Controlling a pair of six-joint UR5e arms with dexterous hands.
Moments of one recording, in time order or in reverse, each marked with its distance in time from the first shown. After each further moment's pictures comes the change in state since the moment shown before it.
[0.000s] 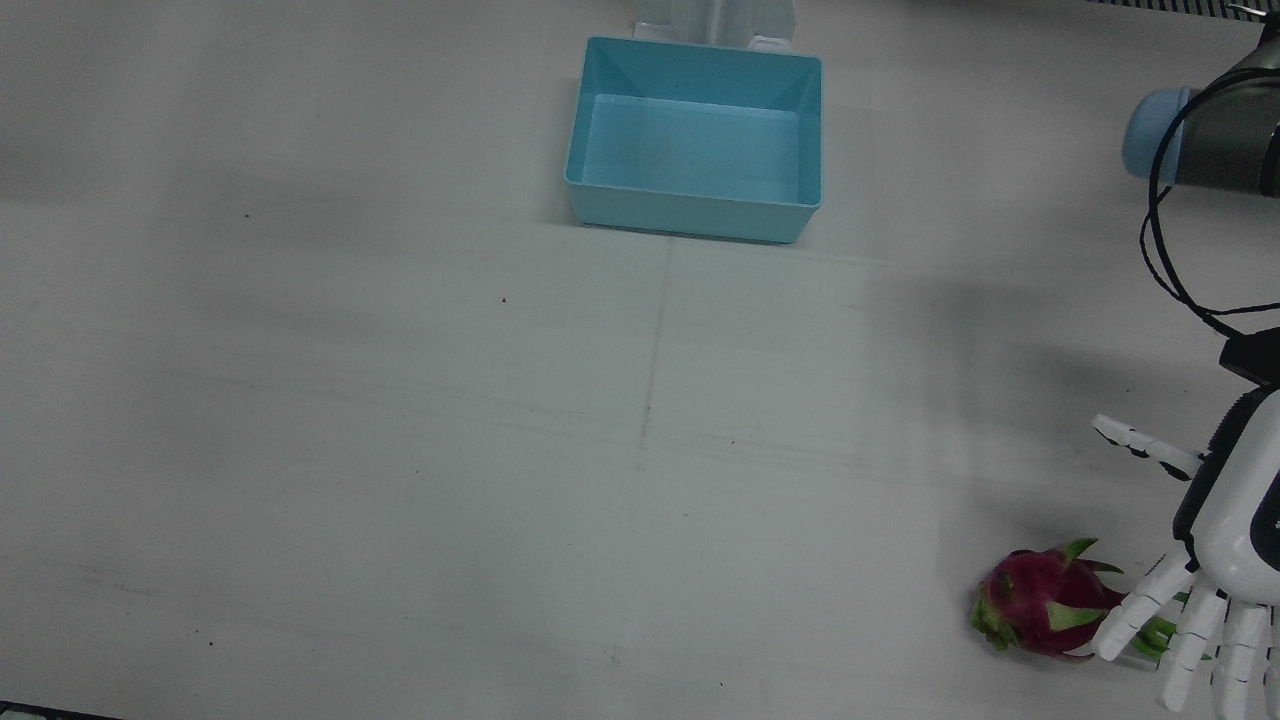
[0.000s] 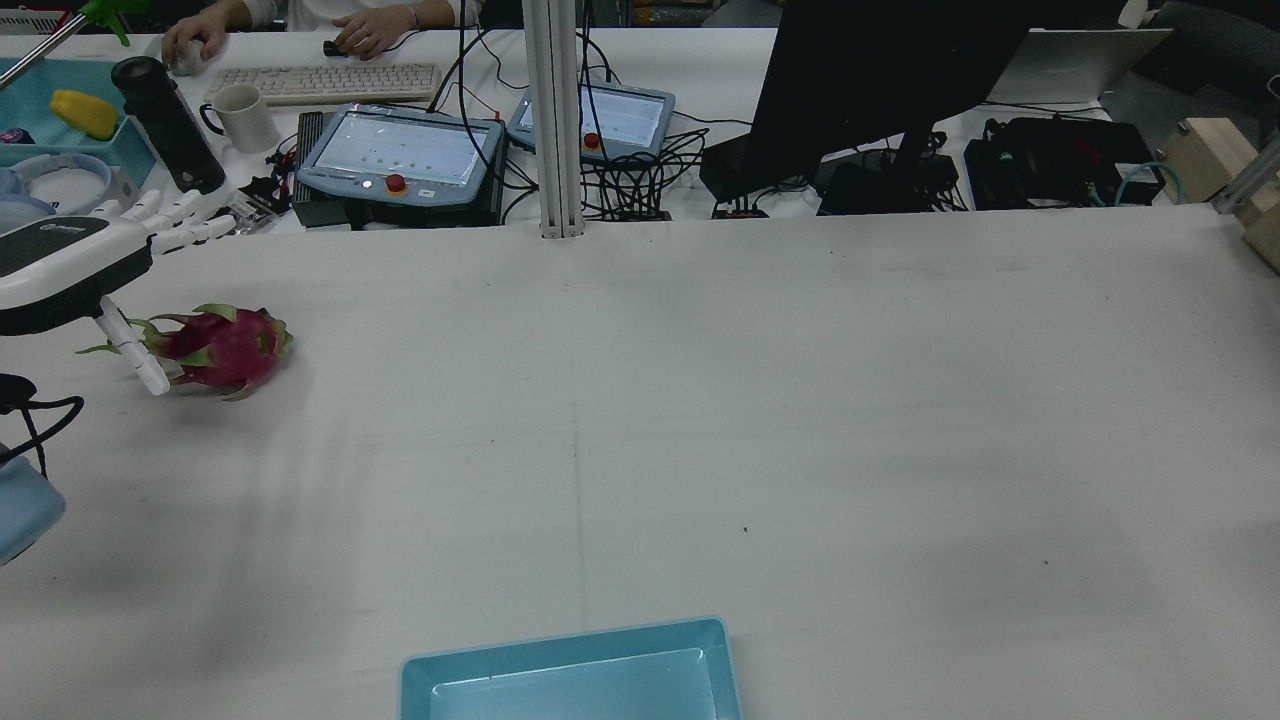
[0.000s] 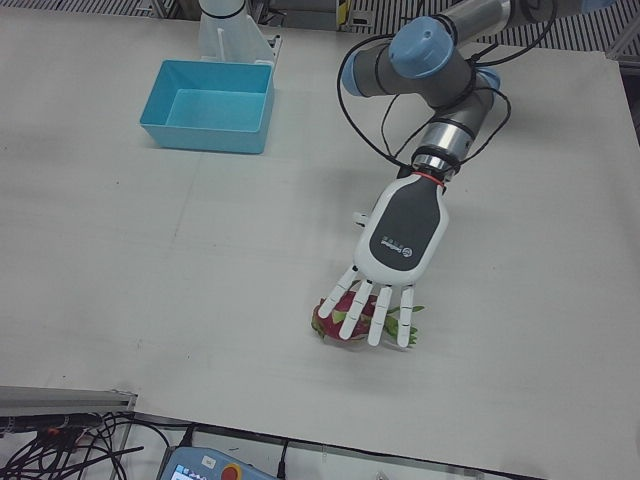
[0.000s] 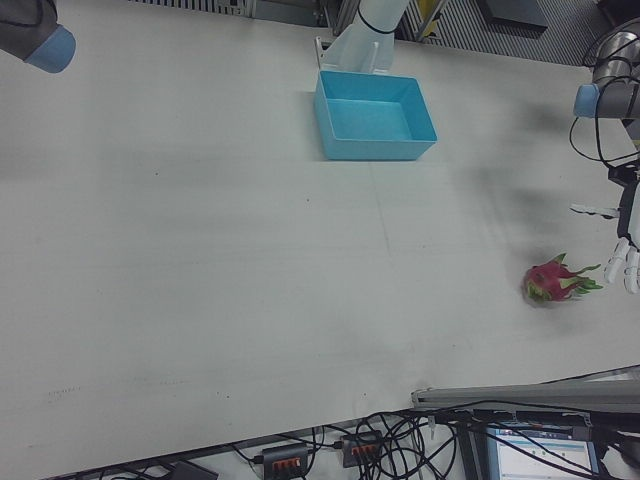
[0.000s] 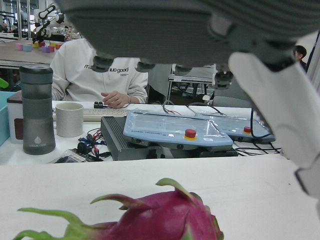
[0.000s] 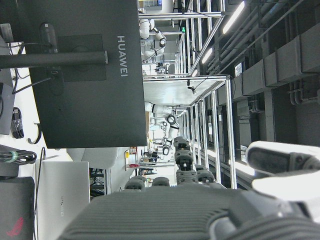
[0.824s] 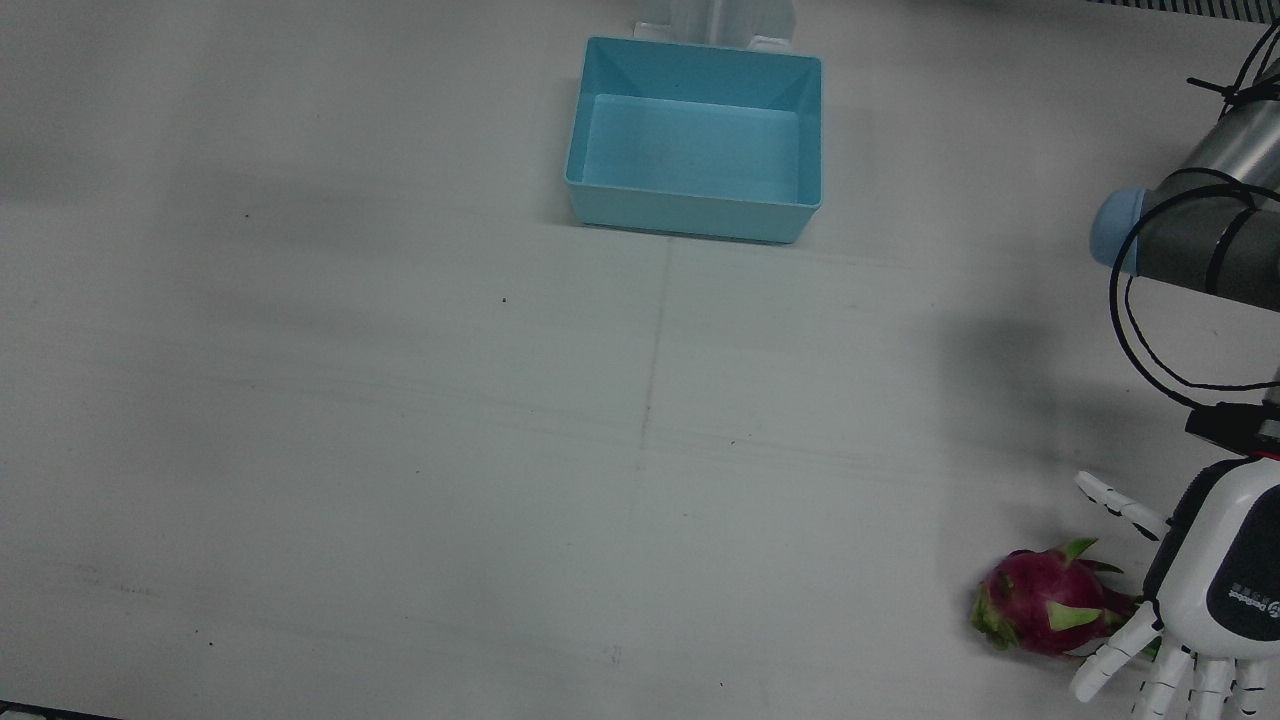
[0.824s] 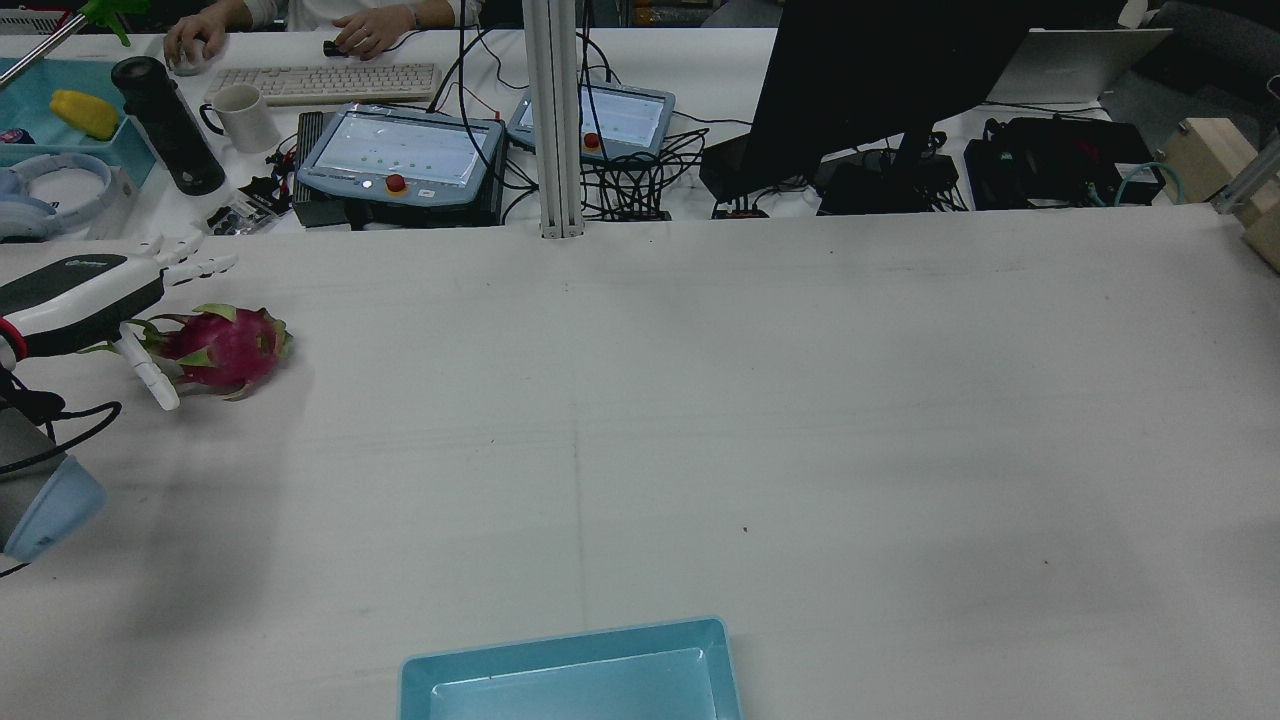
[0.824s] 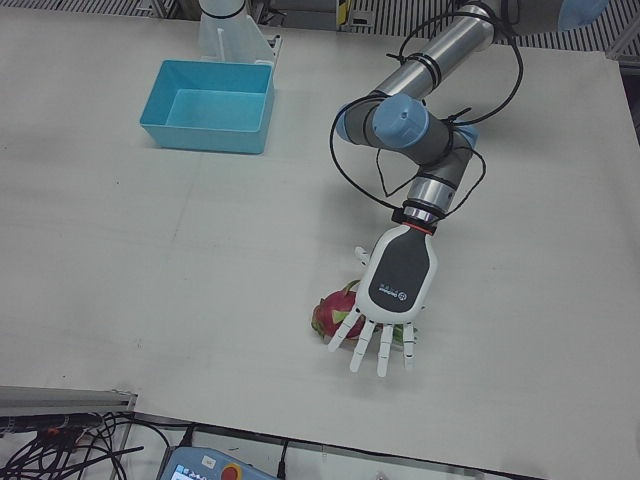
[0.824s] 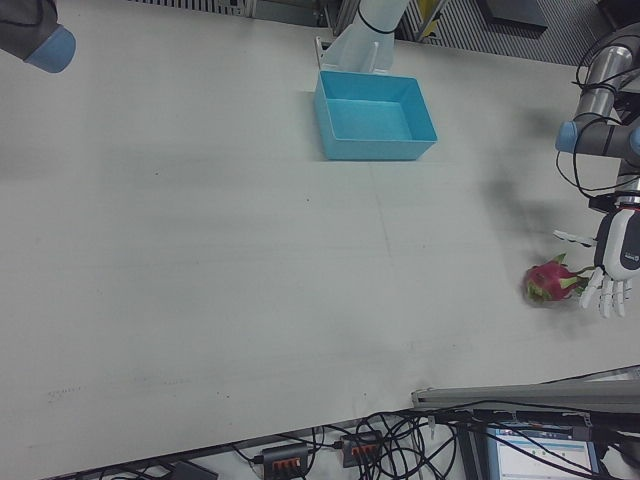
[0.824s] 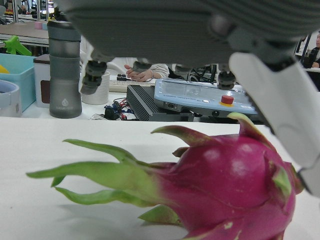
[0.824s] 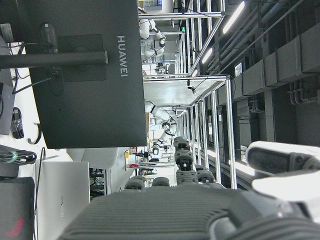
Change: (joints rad) left arm 0.019 -0.039 0.256 -0.135 -0.013 -0.031; right arm -0.001 0.000 0.000 0.000 0.000 0.000
